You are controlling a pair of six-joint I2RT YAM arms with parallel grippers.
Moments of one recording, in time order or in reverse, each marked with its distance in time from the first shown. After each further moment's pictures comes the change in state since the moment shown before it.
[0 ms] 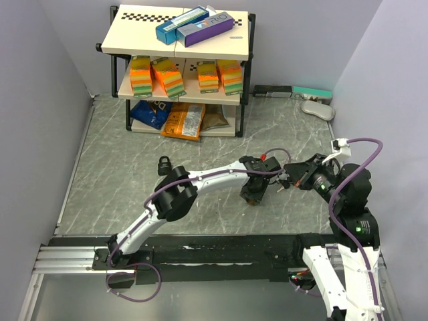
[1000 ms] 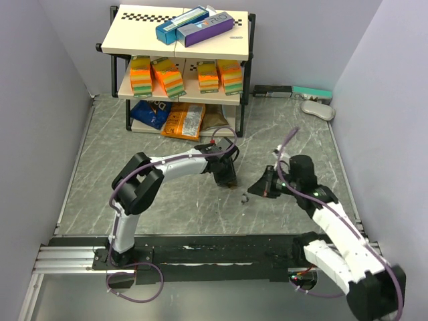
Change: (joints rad) left arm 0.266 -0.366 -0.595 0.423 0.142 -0.404; right arm 0.239 0.269 -0.365 0.269 -0.201 0.006
